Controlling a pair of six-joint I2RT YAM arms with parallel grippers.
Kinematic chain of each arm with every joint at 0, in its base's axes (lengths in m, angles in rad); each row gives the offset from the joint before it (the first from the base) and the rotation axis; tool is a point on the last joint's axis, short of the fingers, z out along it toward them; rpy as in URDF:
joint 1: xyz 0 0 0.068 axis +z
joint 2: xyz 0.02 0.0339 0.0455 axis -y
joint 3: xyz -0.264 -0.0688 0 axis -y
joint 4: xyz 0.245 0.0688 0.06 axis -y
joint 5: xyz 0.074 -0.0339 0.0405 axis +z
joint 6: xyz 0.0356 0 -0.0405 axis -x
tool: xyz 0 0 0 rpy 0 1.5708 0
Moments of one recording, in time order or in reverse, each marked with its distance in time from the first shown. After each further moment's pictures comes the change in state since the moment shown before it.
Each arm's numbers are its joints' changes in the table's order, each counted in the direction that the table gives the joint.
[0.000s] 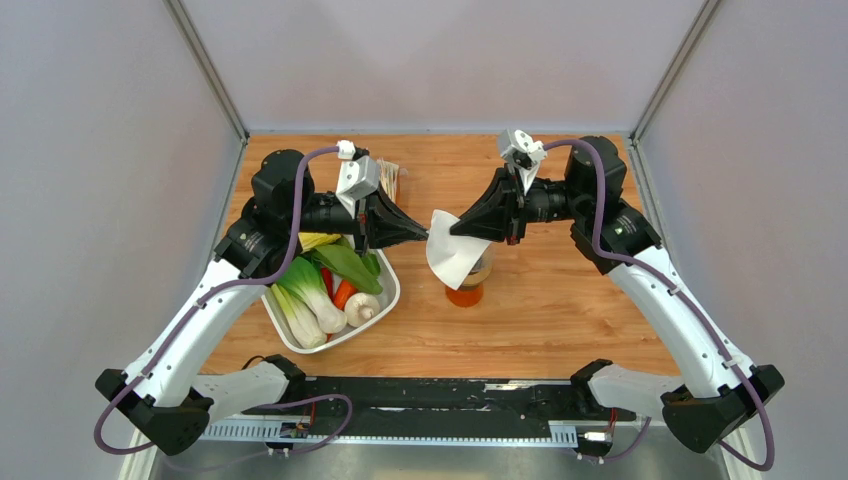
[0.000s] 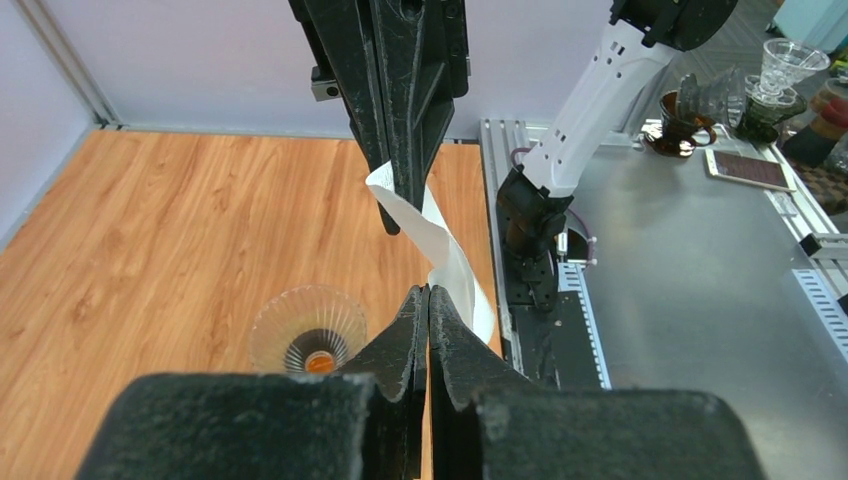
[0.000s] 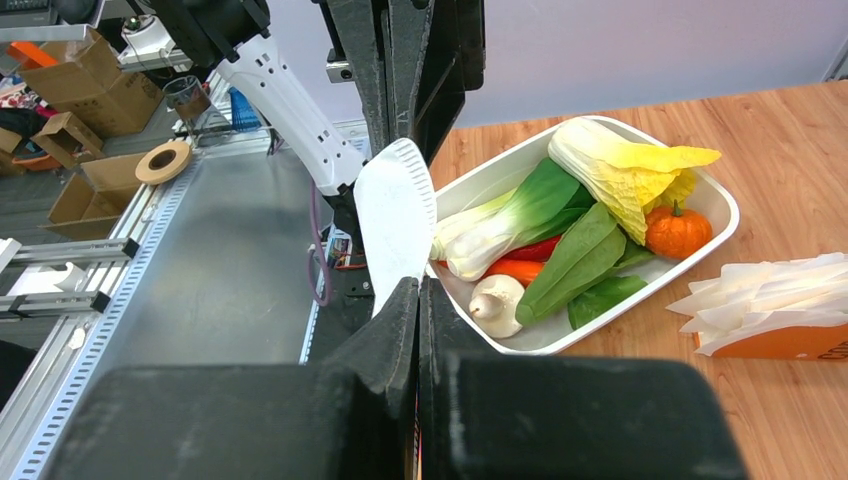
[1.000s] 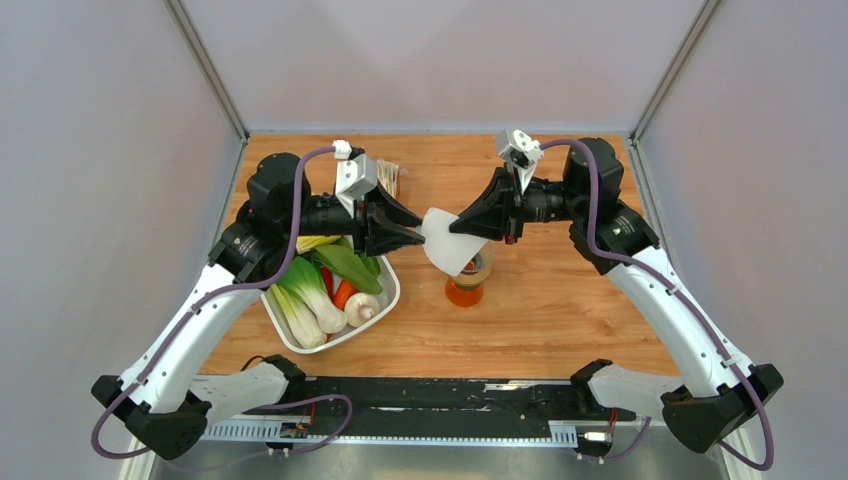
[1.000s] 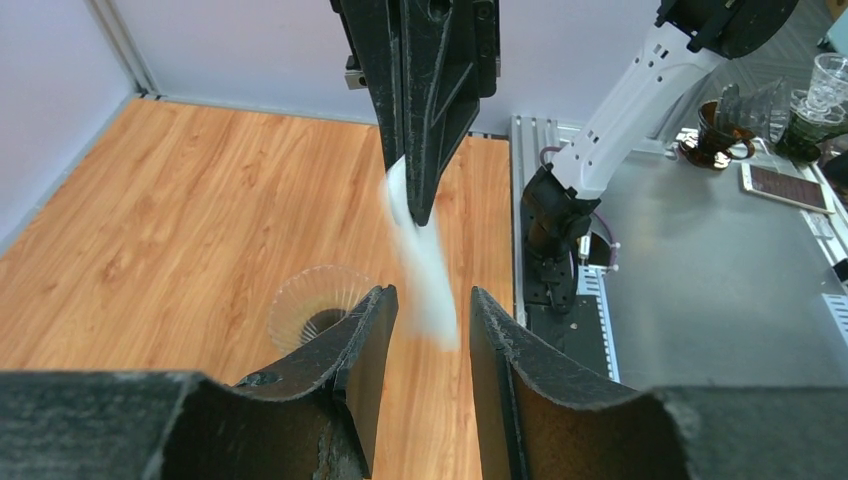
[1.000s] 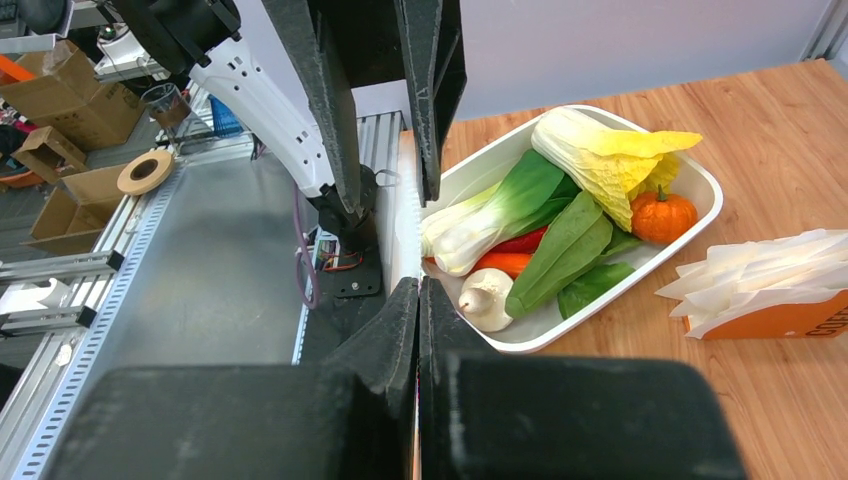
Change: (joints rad) left arm 0.000 0.021 -0.001 -0.048 0.091 0.004; right arm 0.000 0.001 -0.018 -0.003 -0.048 -0.001
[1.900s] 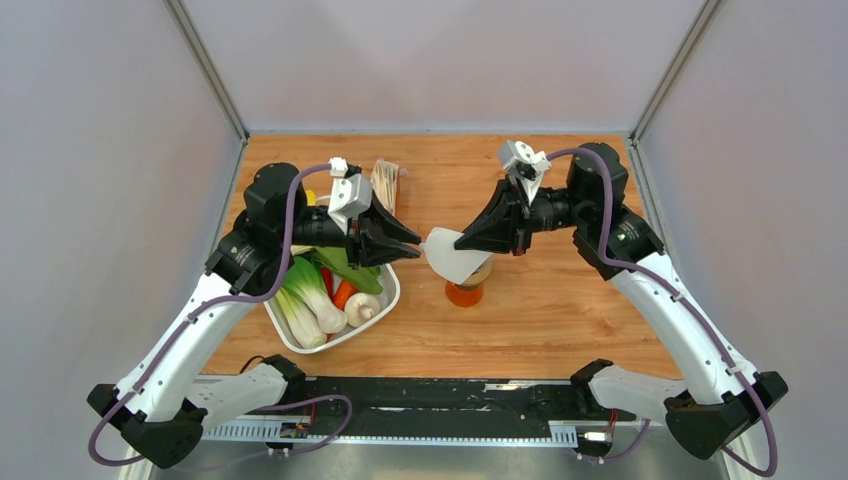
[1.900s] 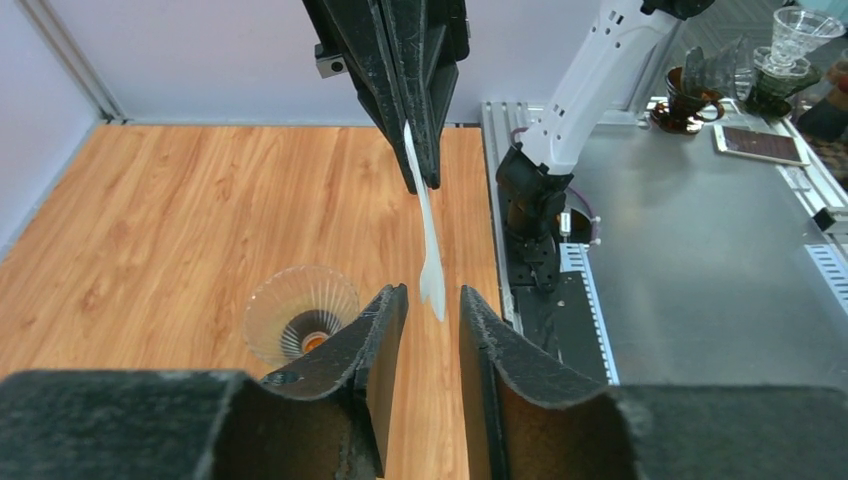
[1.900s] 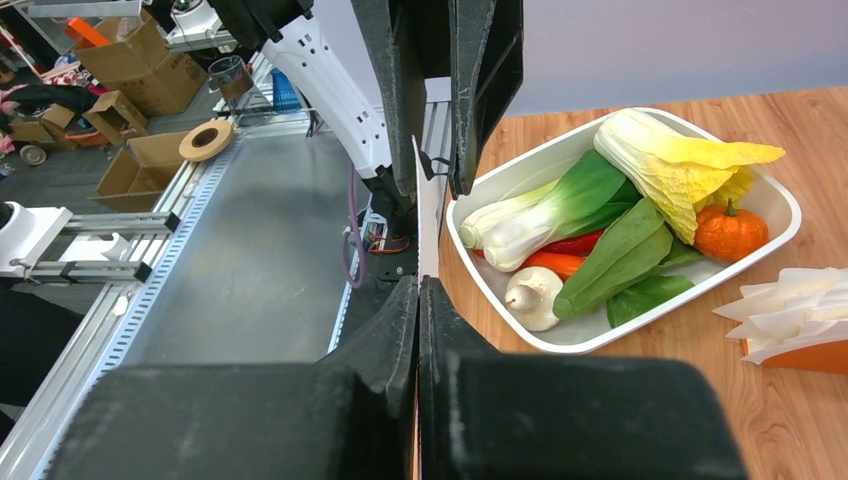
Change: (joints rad) left arm 0.000 0.055 -0.059 0.001 -0.084 -0.074; right arm 0.000 0.031 -0.021 -0.012 0.124 0.005
